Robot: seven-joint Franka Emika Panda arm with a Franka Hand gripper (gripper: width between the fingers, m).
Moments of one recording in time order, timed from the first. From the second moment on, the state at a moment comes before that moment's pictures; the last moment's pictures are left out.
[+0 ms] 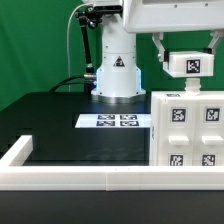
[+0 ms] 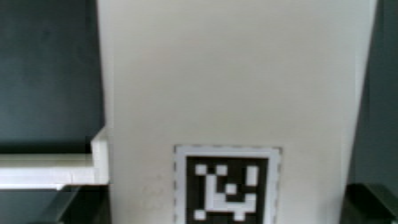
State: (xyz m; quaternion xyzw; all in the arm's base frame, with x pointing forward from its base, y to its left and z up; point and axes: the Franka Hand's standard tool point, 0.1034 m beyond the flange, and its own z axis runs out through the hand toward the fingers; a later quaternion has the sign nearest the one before) arm 0.582 0.074 0.182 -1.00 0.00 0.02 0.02
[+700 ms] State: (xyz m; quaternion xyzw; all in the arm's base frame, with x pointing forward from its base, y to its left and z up) arm 0.595 0.079 0.177 -1.00 -0.02 0.02 0.02
